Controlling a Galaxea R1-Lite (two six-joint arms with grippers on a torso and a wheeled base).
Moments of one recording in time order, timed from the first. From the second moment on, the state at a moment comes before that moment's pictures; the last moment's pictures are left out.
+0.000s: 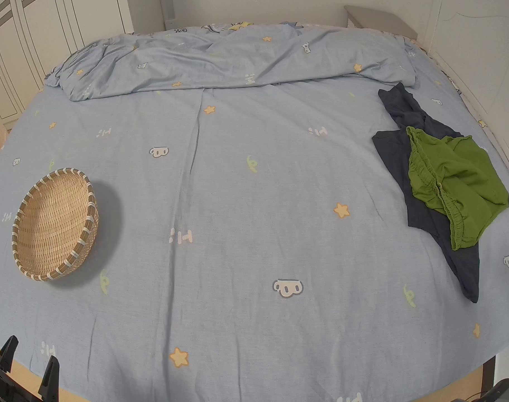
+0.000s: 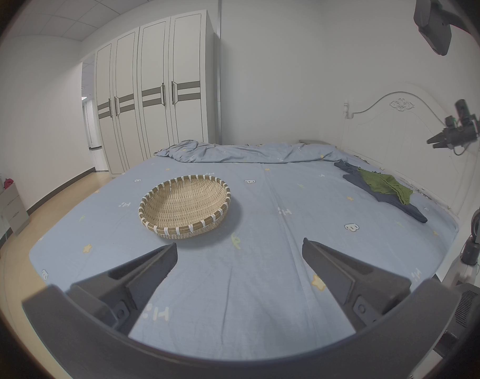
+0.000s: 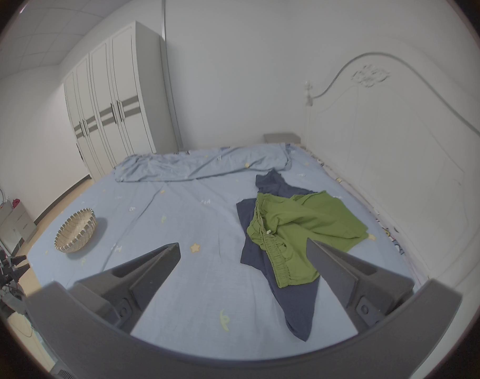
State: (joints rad) left arm 0.00 0.02 -0.02 0.00 -0.01 0.00; right arm 0.07 0.84 -0.68 0.00 -0.02 0.01
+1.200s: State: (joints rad) left arm 0.00 0.02 -0.02 0.00 -0.01 0.00; right arm 0.04 1.84 -1.24 -0.05 -0.04 0.02
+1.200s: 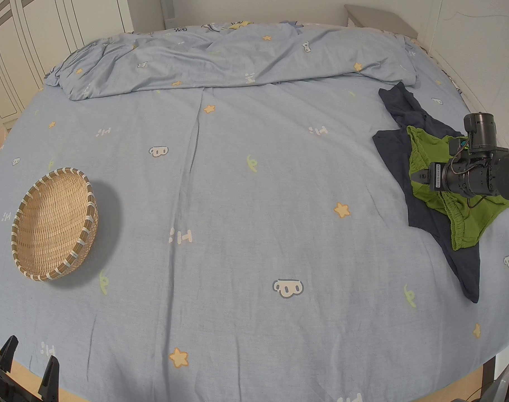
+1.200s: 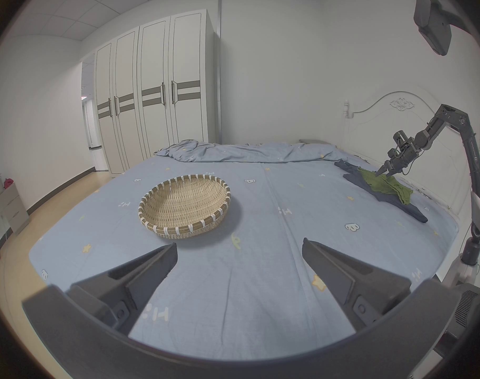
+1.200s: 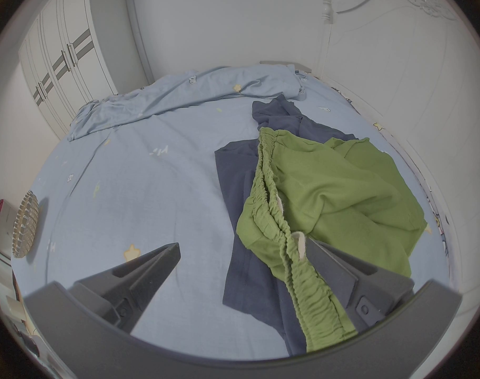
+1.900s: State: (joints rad) left arm 0.00 0.02 -0.02 0.00 -0.01 0.00; right arm 0.02 1.98 -1.33 -0.07 -0.04 0.04
